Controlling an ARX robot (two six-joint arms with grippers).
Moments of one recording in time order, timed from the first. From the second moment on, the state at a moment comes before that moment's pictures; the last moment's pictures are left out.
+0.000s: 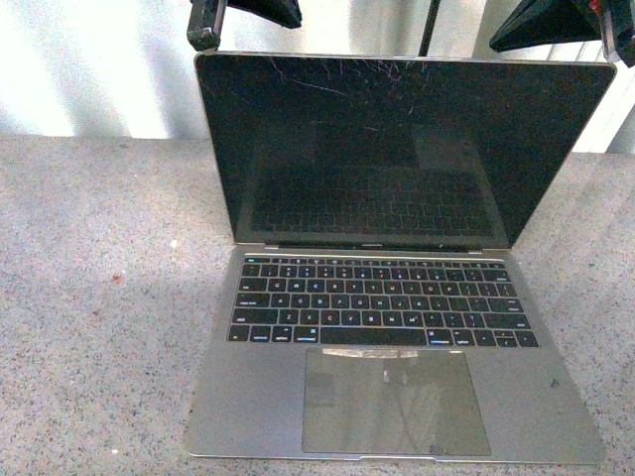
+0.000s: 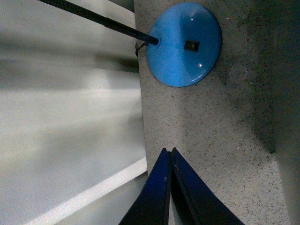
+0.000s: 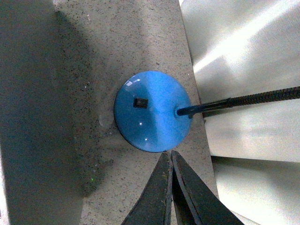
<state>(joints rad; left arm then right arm) -0.31 2.03 1.80 -0.54 0.24 1.43 0.03 2.10 1.82 -0.68 -0.59 -1.30</state>
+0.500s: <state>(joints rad) -0.32 2.03 1.75 -0.51 0.25 1.41 0.04 2.10 1.80 -0.77 -0.59 -1.29</state>
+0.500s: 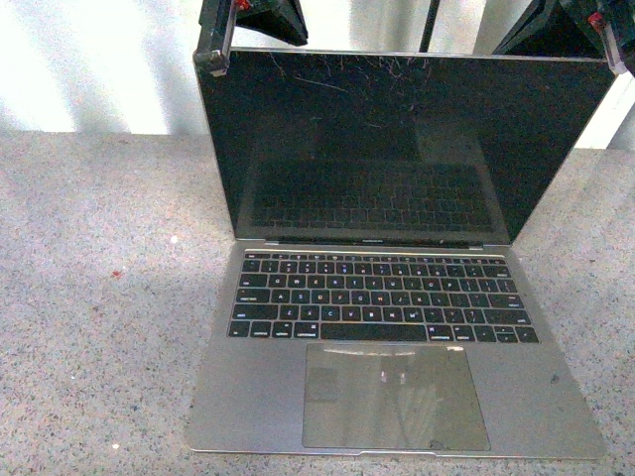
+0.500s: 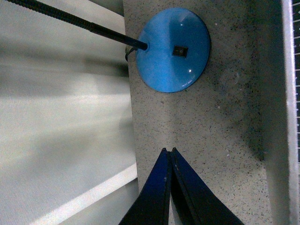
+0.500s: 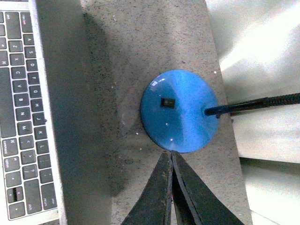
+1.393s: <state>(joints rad) -0.35 1.97 1.63 -0.51 0.27 1.42 0.05 2.10 1.80 -0.88 -0.55 -1.34</state>
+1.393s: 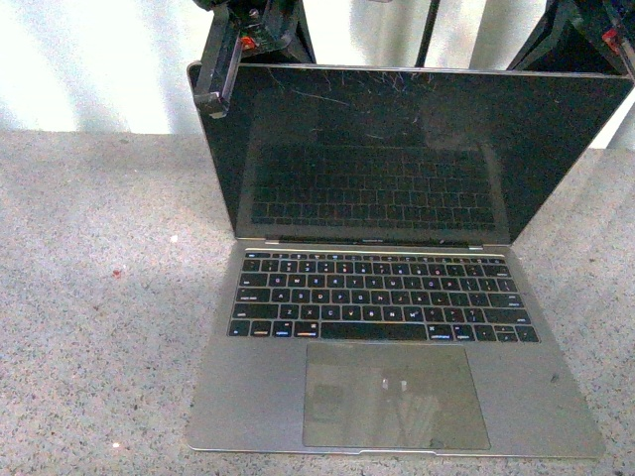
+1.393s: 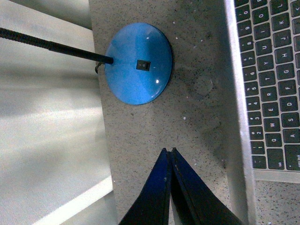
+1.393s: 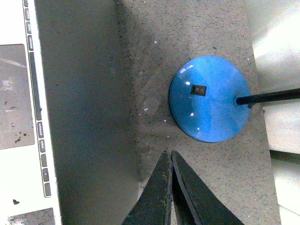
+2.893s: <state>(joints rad) -0.43 1.84 1.21 -0.28 0.34 1.35 0.15 1.97 1.32 -0.68 -0.61 -1.34</state>
